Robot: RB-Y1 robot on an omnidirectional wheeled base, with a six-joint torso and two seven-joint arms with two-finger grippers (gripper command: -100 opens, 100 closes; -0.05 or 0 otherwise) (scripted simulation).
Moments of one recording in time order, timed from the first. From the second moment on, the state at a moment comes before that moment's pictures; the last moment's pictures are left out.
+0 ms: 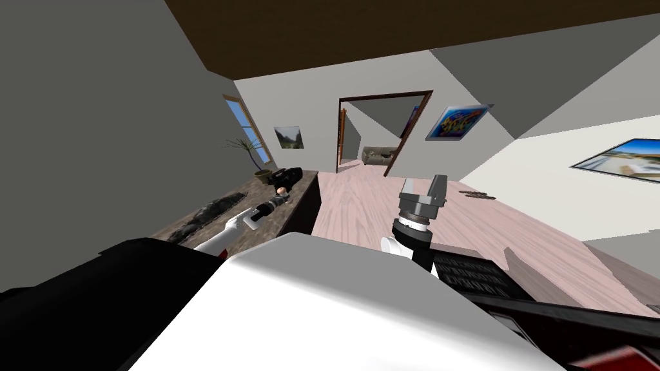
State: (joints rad) left arm 0.22 0.87 -0.07 -1.30 -0.25 -0.30 -0.40; right arm 0.47 0.00 0.07 -2.31 0.00 -0.57 0.08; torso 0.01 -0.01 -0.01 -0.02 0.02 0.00
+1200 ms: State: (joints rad) left arm 0.53 0.81 0.11 -1.62 -0.29 -0.17 -0.42; right arm 0.47 0.00 0.07 -2.31 0.00 -0.57 0.08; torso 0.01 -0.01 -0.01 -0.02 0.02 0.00
